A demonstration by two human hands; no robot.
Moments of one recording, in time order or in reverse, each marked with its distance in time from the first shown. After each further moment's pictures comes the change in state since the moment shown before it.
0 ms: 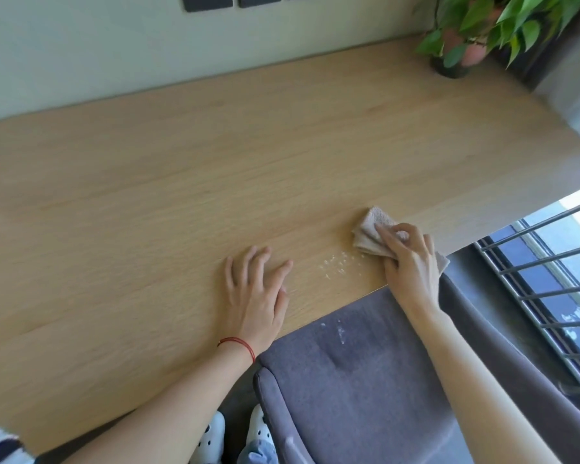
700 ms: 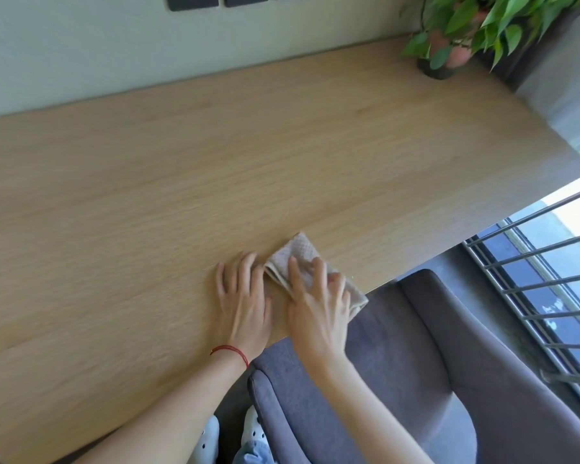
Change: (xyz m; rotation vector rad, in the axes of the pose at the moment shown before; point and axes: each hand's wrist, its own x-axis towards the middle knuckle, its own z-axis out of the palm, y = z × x) left_hand 0.002 0.004 -0.012 -0.079 0.058 -0.076; right_hand -0.066 -0.127 0.023 -0.177 -0.237 0.019
